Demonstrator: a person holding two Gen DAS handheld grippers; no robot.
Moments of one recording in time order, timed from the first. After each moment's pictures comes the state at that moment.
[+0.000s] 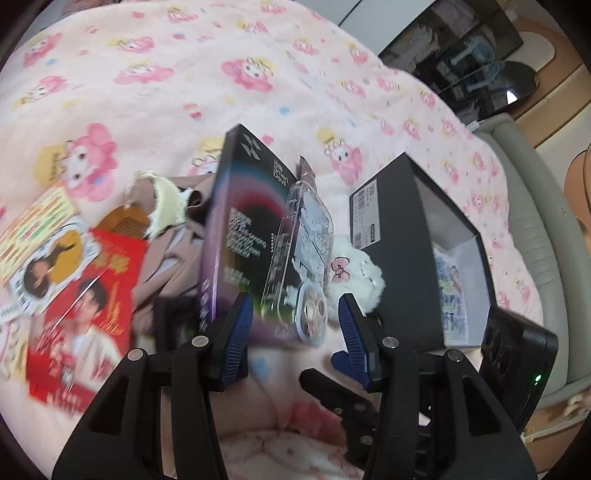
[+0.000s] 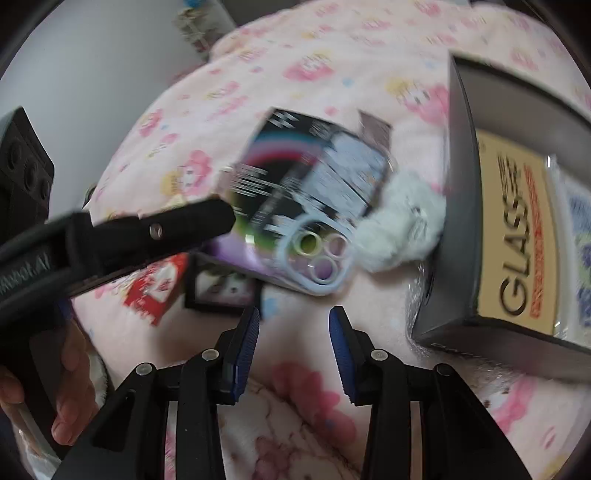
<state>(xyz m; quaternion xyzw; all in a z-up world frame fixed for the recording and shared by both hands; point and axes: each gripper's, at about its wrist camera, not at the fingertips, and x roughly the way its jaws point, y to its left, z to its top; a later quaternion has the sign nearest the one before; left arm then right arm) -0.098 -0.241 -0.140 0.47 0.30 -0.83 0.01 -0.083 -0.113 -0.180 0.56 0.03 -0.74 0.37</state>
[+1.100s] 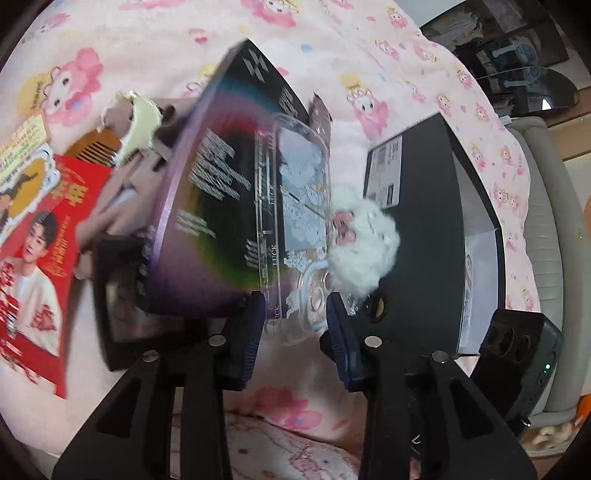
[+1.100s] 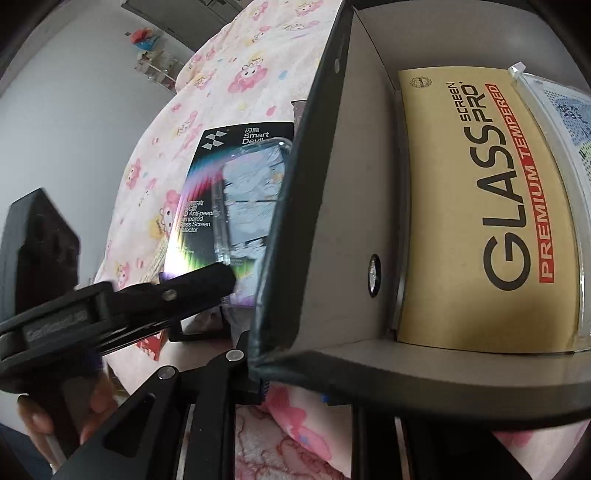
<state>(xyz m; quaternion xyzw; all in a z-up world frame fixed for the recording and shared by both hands) -0.112 -0.217 -0.170 0.55 0.35 -0.76 0.02 -0.115 -0.068 -0.196 0.59 -0.09 -0.72 0.36</state>
